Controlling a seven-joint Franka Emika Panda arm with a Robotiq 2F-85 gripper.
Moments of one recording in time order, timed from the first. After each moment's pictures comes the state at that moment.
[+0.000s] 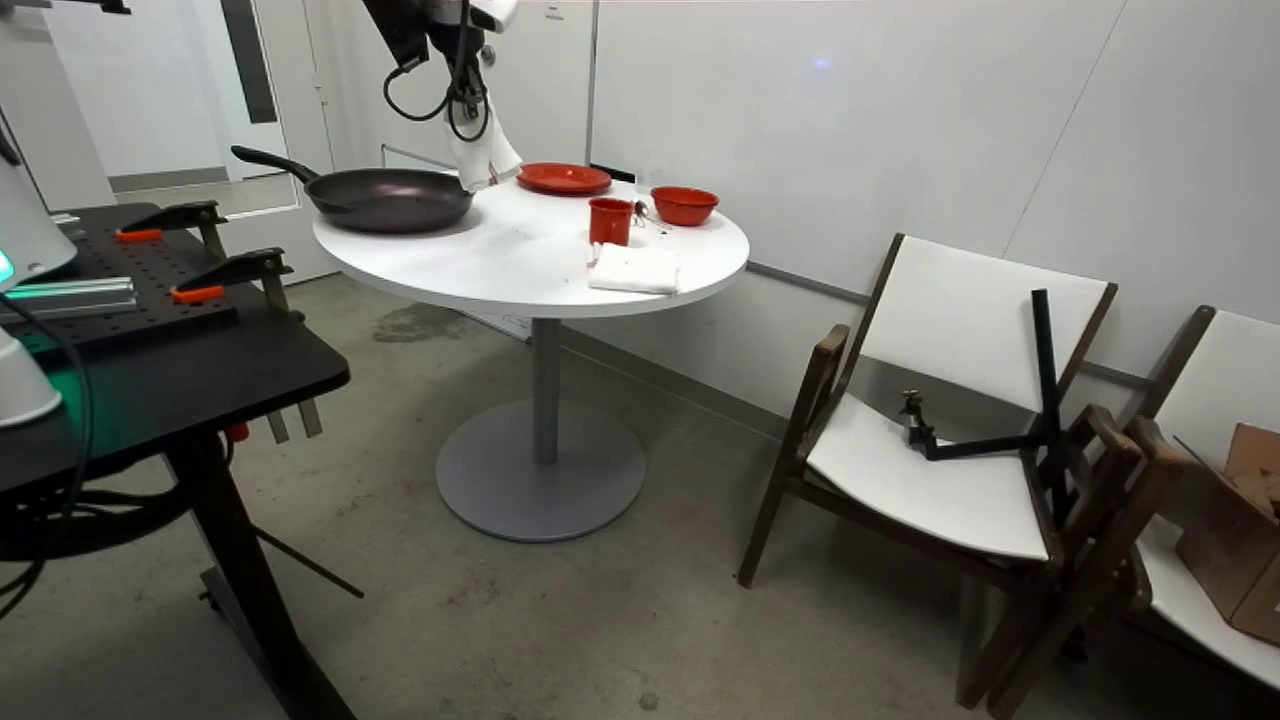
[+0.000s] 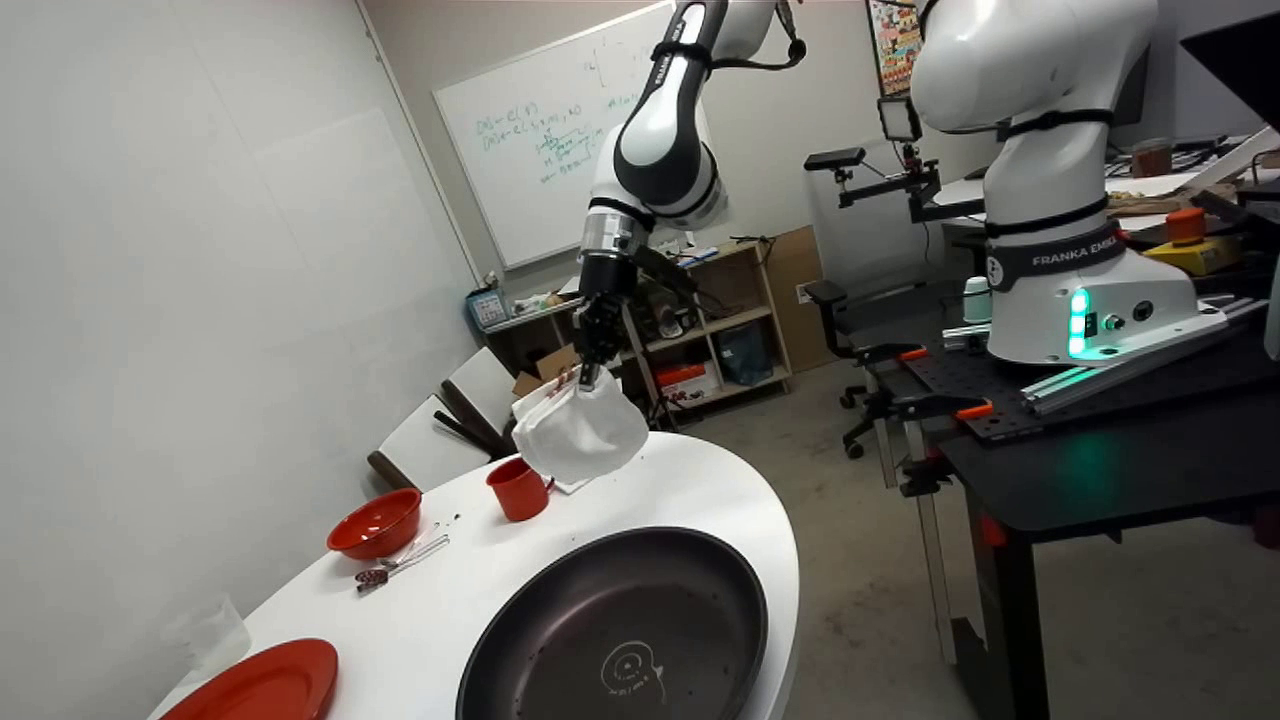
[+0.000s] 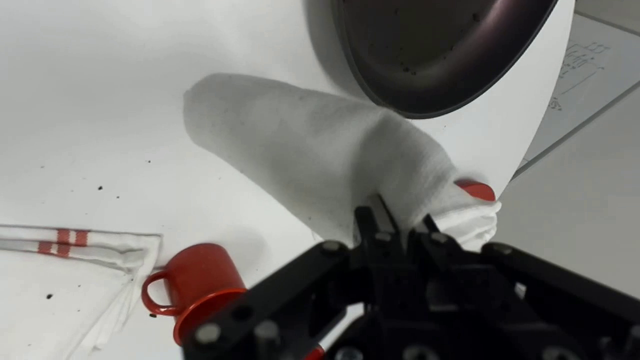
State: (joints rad) arm -1.24 0.53 1.18 -2.45 0.06 3.06 0.01
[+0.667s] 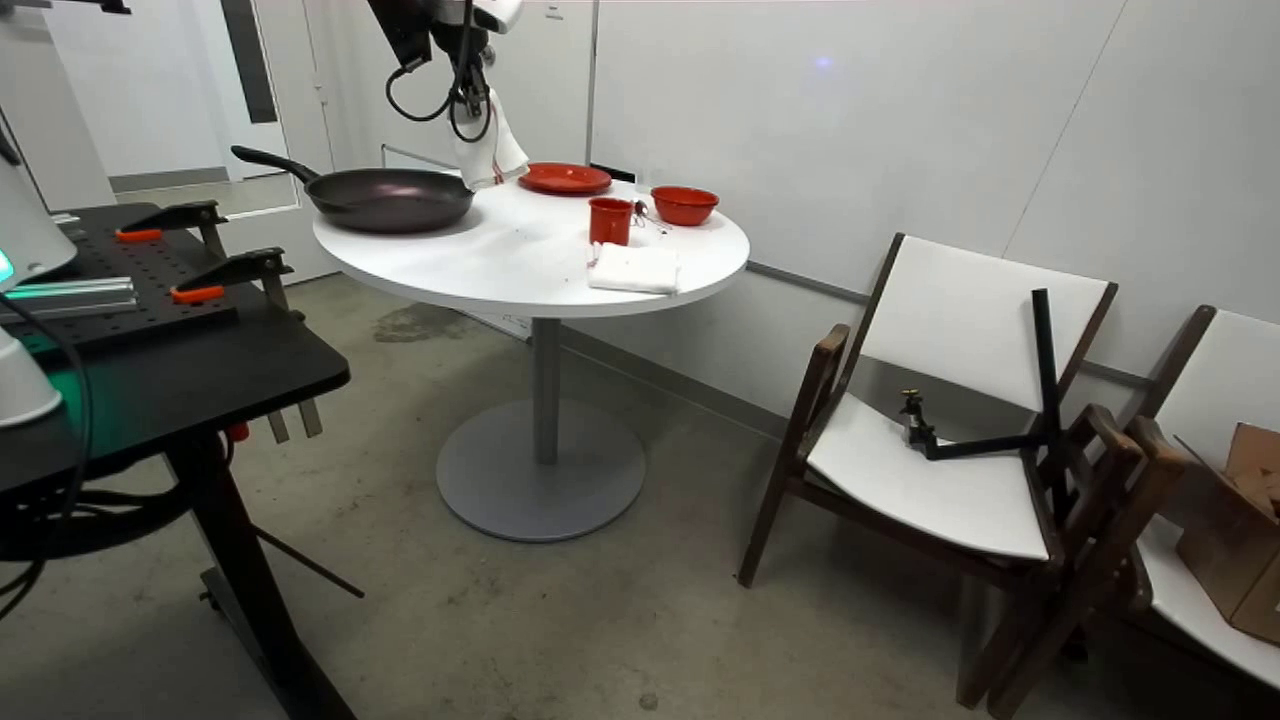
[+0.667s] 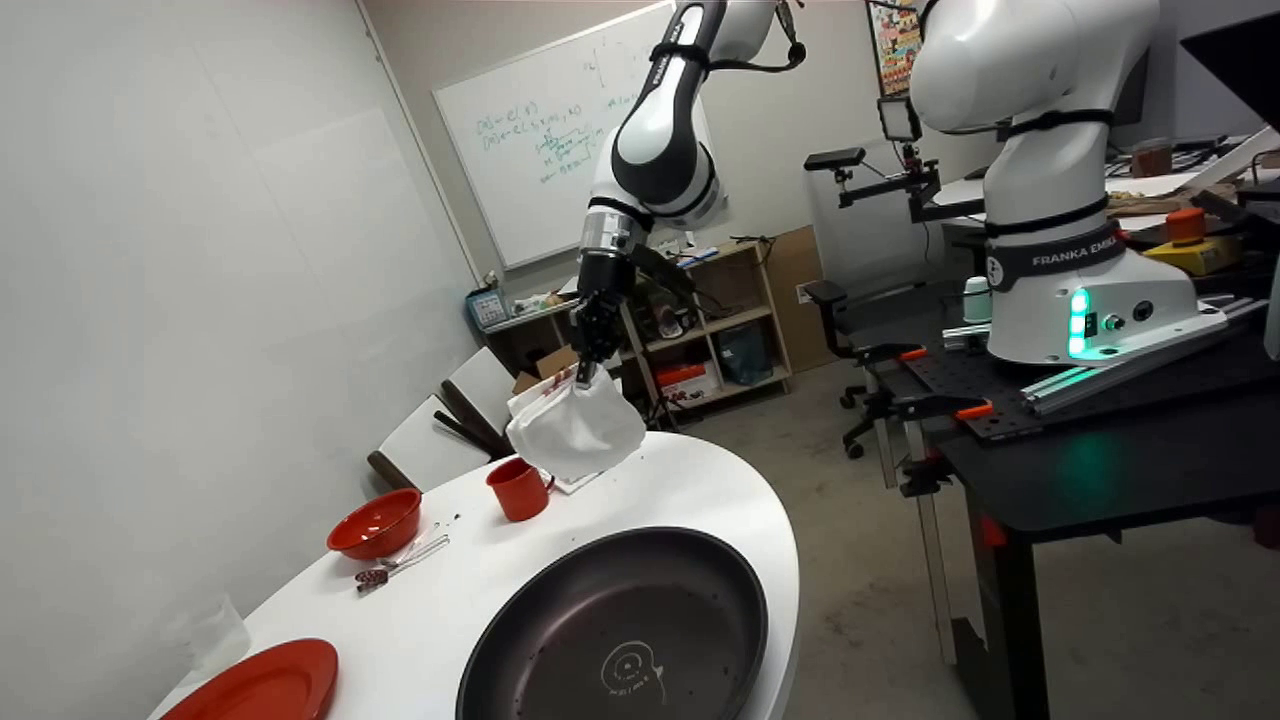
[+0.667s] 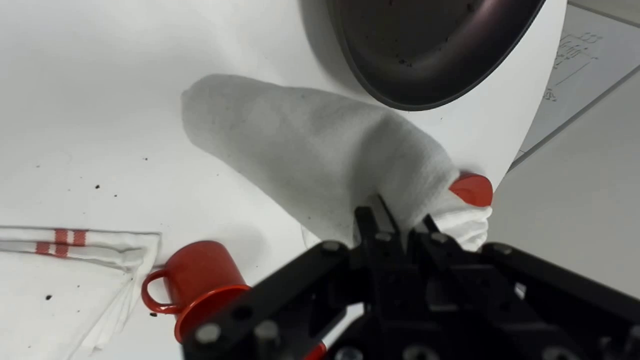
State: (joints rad) arm -1.25 0.55 1.18 -2.45 0.06 3.06 0.01
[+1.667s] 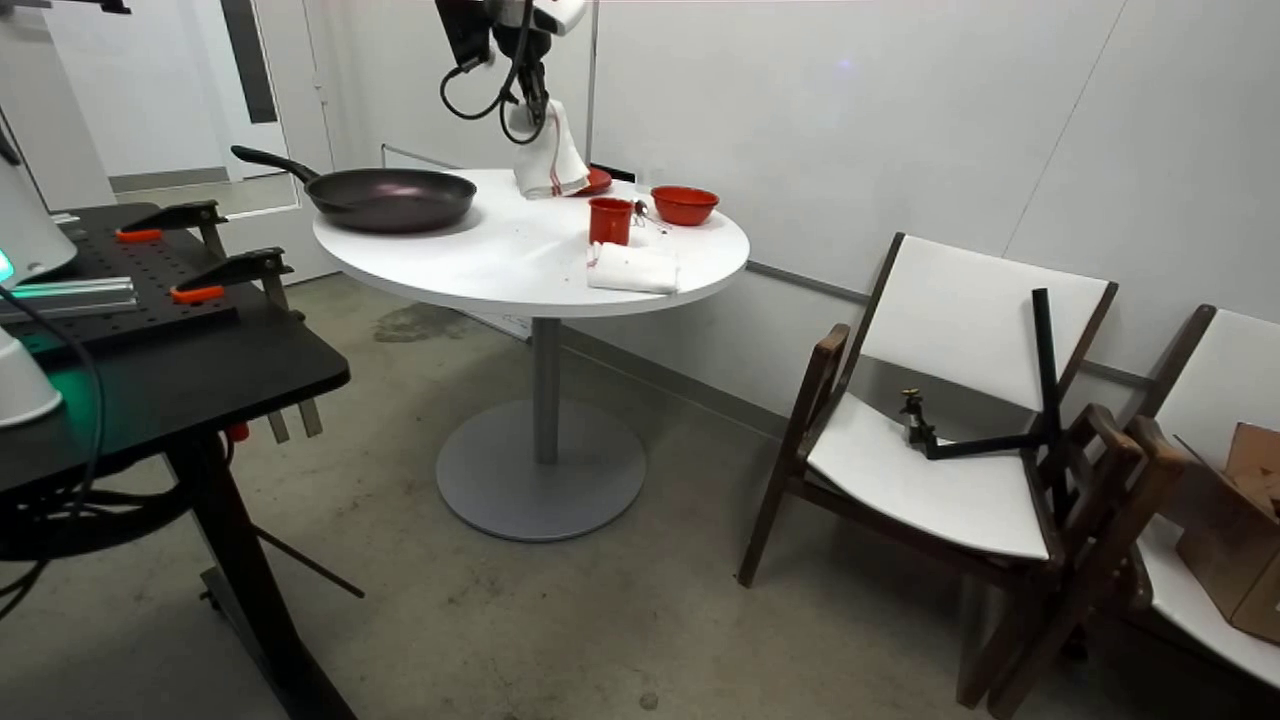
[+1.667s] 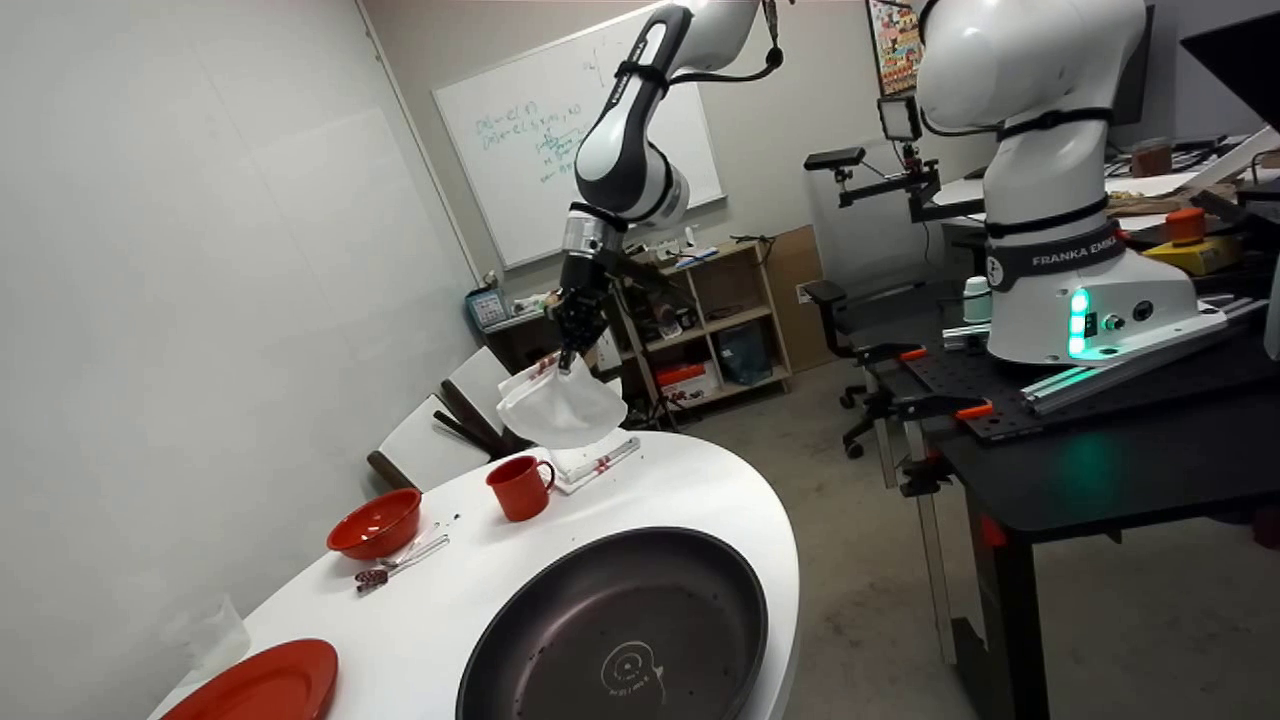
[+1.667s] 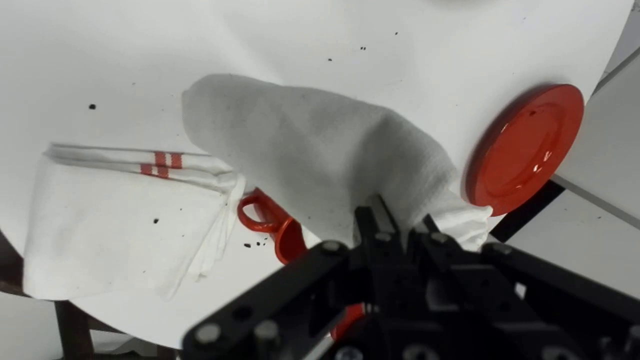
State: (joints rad) arm -1.08 0.51 0.93 -2.25 0.16 2.96 0.03
